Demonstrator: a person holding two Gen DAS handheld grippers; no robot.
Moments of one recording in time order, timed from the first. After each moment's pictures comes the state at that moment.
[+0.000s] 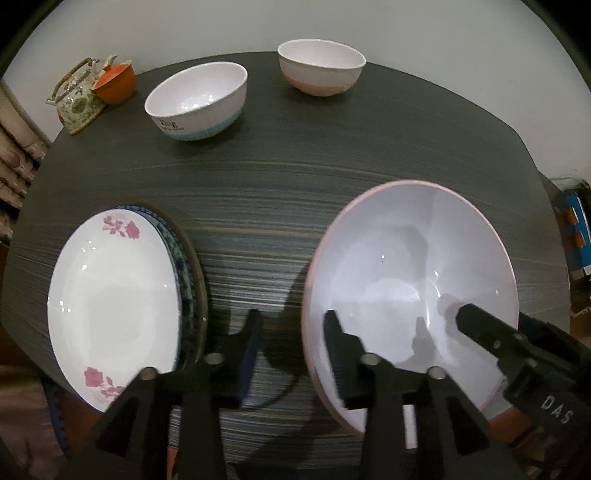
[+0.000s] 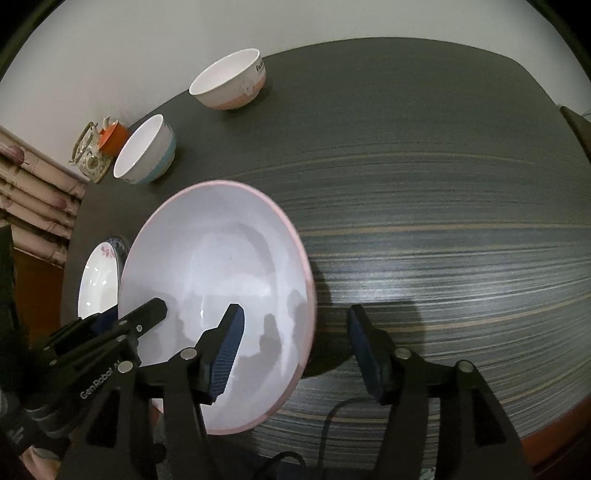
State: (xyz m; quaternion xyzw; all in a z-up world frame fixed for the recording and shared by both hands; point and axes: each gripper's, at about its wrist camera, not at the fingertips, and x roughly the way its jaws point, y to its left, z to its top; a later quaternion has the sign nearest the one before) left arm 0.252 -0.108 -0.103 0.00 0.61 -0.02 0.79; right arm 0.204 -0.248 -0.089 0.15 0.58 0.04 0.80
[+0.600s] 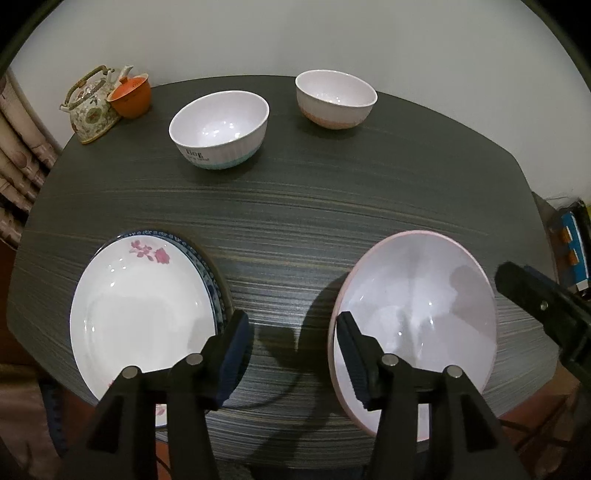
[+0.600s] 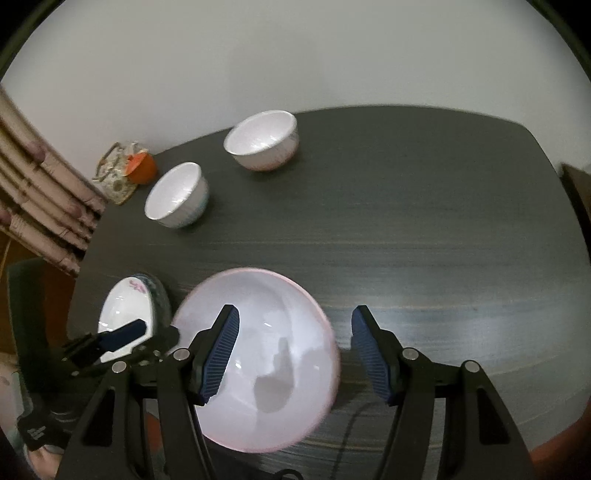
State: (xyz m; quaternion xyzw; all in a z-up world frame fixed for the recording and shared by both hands) left arm 0.259 -0.091 -0.065 -0.02 0.59 -0.02 0.80; right arm 0.225 -0.236 -0.021 0.11 0.51 0.07 0.85
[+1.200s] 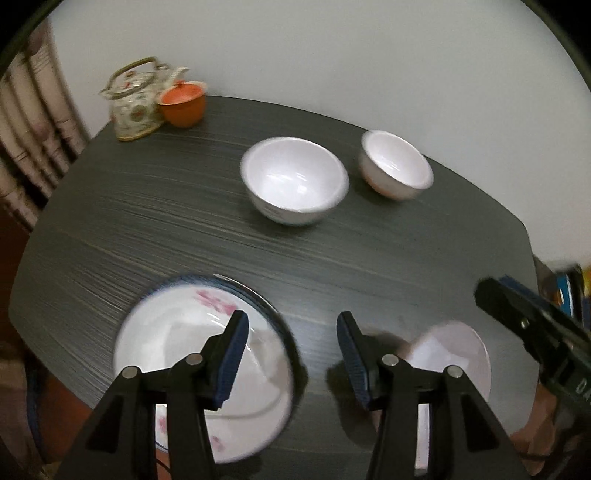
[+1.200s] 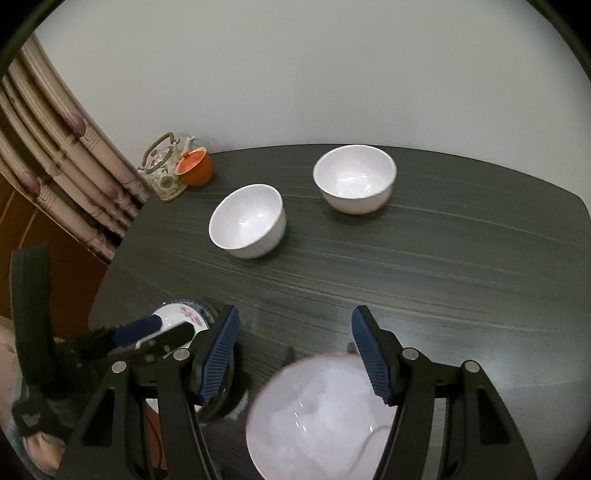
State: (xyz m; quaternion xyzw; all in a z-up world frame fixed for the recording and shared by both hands) left arm 0.299 -0.003 -0.027 -0.10 0.57 0.02 0.82; right arm 0.290 -0.159 0.011 0.07 0.50 0.15 0.85
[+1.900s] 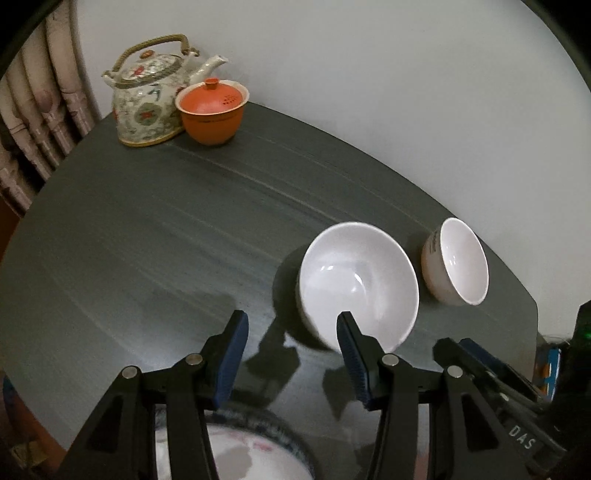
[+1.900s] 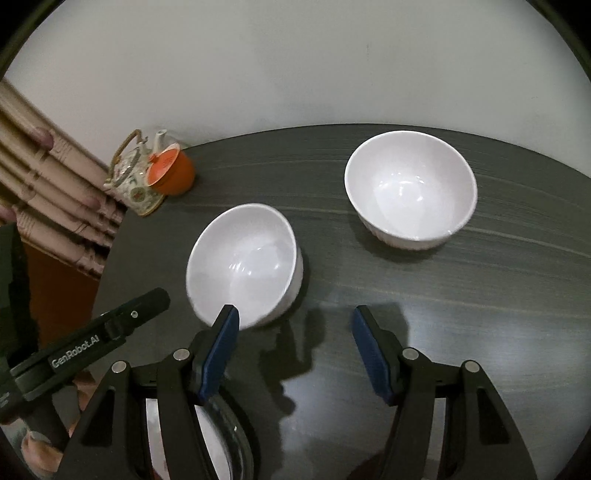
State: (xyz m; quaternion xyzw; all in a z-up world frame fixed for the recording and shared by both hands) left arm 0.423 0.062 -0.061 -0.18 0.57 0.06 0.80; right arm 0.409 -0.113 -0.053 0.11 0.55 0.14 0.81
